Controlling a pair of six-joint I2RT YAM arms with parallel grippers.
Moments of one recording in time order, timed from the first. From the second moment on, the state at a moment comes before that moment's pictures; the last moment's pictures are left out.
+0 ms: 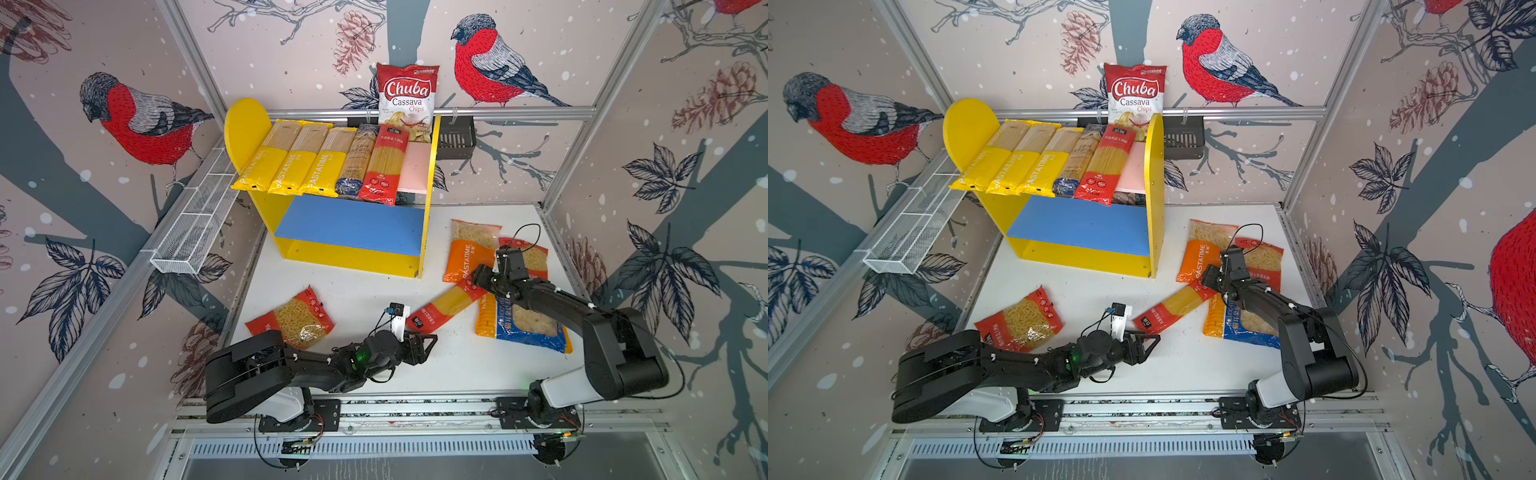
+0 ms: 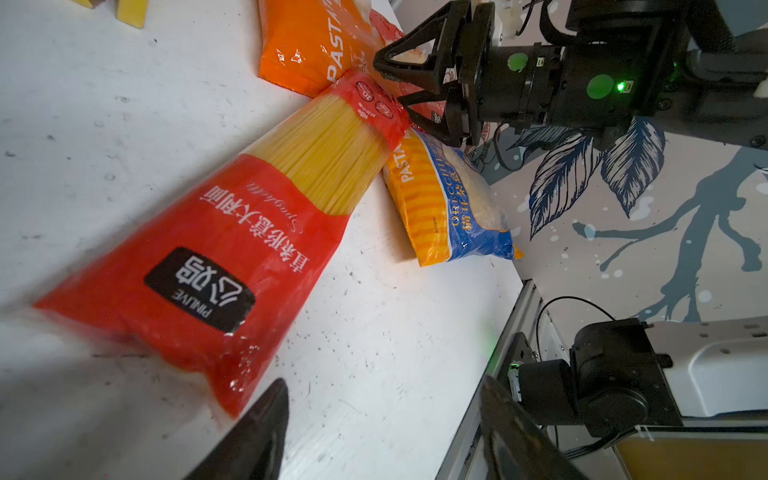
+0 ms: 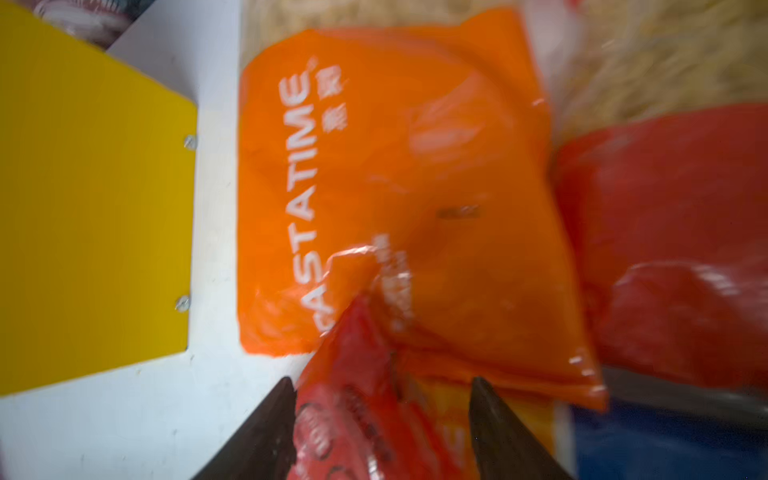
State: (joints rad) left arm -1.16 1.40 0.31 0.75 -0.11 -0.93; right arm 0.30 1.48 0.74 -0.10 -0.09 0.55
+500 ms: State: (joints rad) left arm -1.12 1.36 0.23 0.77 -0.15 -1.06; right arm 0.60 1.40 0.65 -0.12 -0.17 0.64
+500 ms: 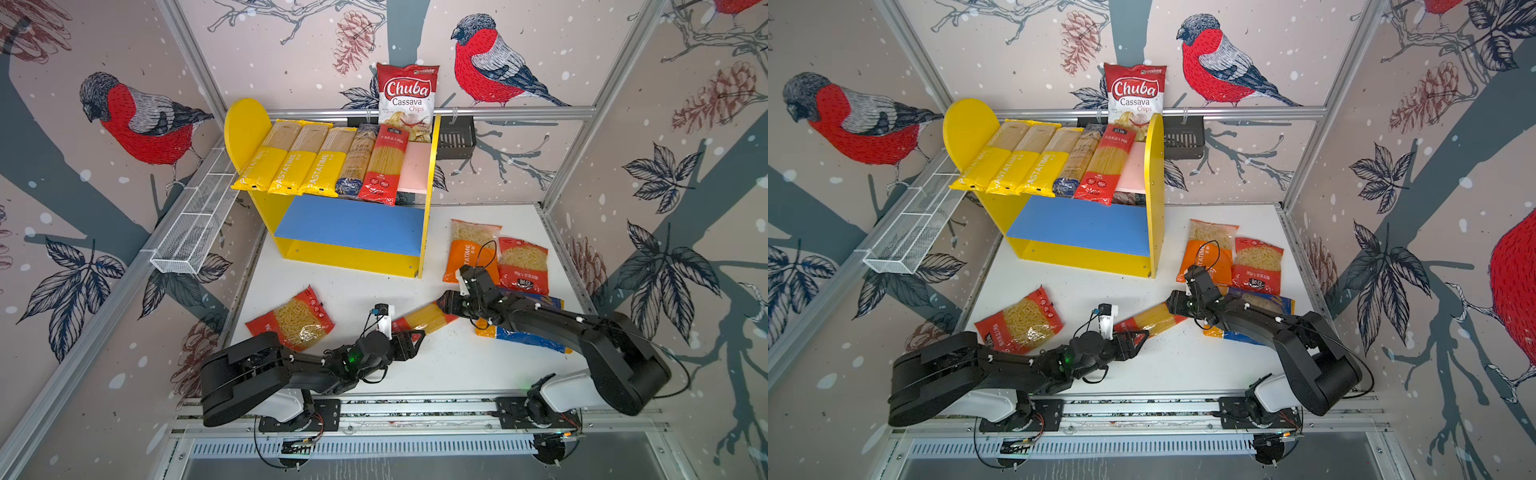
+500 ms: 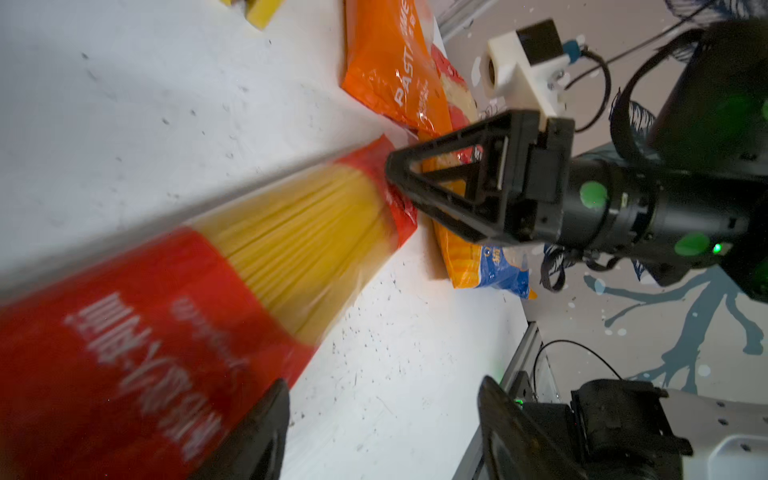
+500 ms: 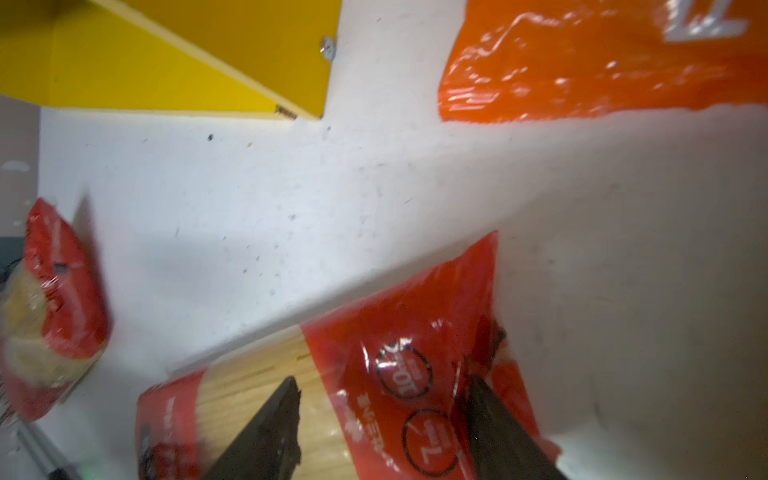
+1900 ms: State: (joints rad) left arm -0.75 0.92 0.17 0.24 -0.11 -1.10; right arm 0.94 1.56 0.87 -0.24 -0.07 0.58
